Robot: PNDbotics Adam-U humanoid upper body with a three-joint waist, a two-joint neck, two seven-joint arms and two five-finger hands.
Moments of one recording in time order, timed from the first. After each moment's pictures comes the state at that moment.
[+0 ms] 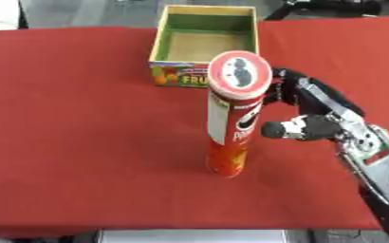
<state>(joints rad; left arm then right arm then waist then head) -0.02 0.36 0.24 -1.82 0.24 0.12 0.41 -0.26 -0.58 0.21 -1.77 -0.19 -0.04 0.23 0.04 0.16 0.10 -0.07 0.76</state>
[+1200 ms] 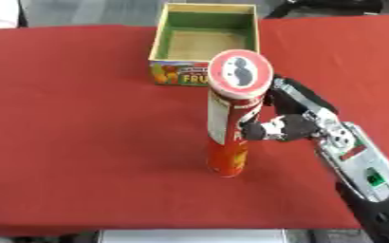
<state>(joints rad) -0.02 0.35 0.24 -1.82 0.24 0.12 0.40 -0.31 -0.52 0.25 -1.75 -0.20 -0.05 0.26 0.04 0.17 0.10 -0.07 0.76</state>
